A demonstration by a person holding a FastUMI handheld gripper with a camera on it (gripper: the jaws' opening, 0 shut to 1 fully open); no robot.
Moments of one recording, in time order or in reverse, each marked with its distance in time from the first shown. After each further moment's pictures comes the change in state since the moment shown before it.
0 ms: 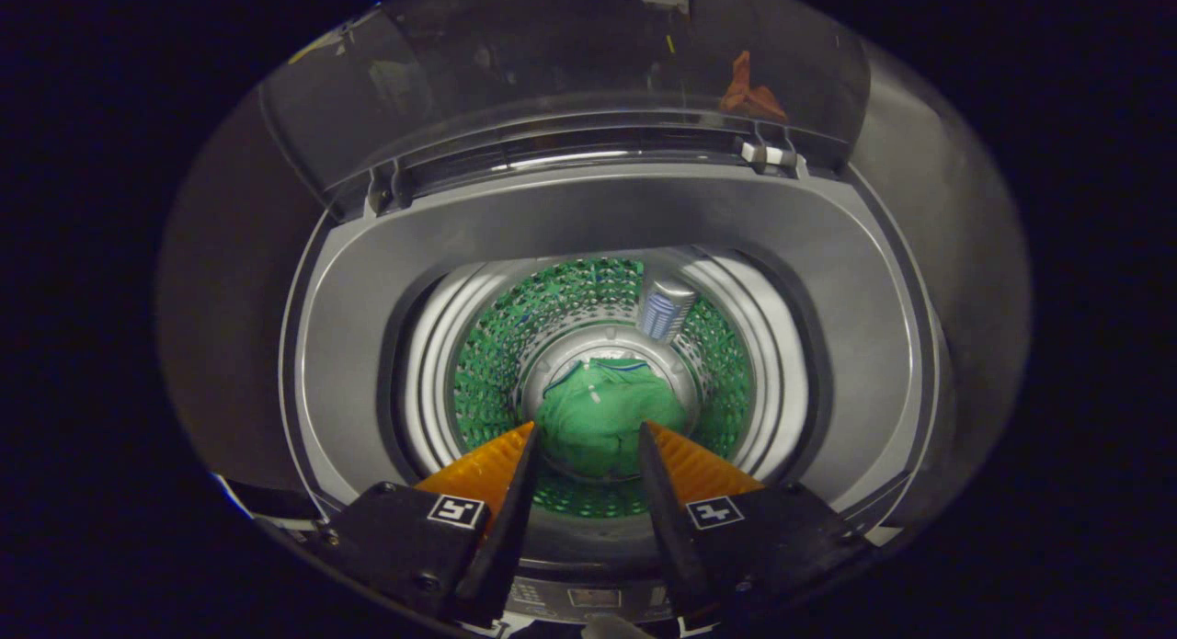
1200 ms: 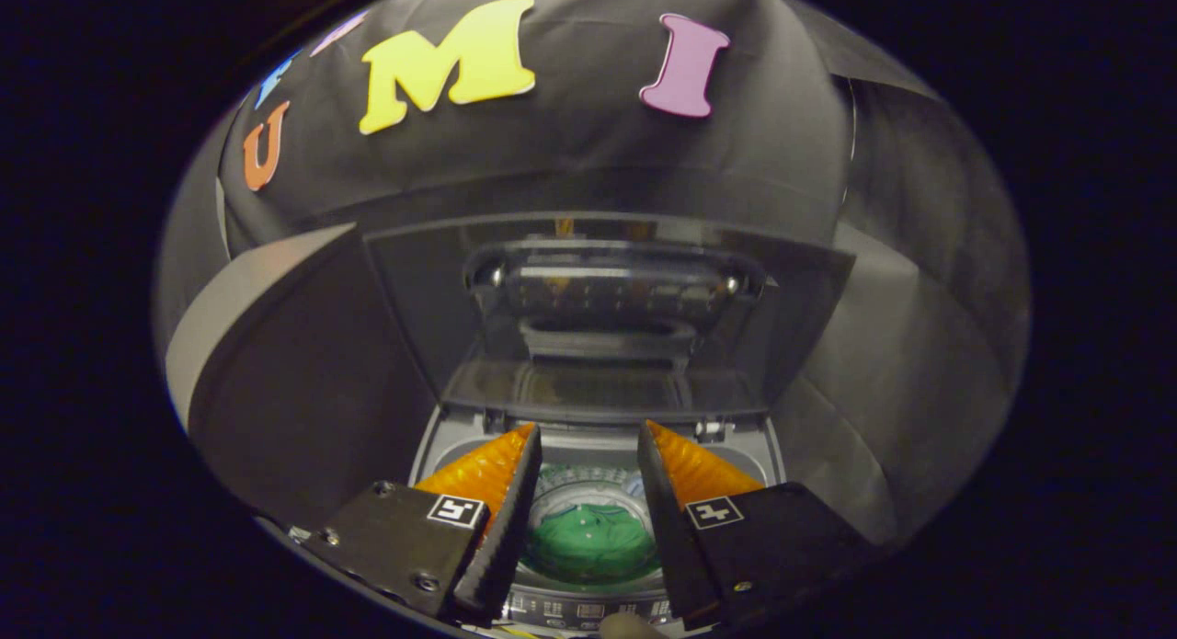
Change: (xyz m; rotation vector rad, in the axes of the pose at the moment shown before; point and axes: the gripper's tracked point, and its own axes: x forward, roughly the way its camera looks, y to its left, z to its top) arm -0.164 0.034 0.155 -0.114 -0.532 0.012
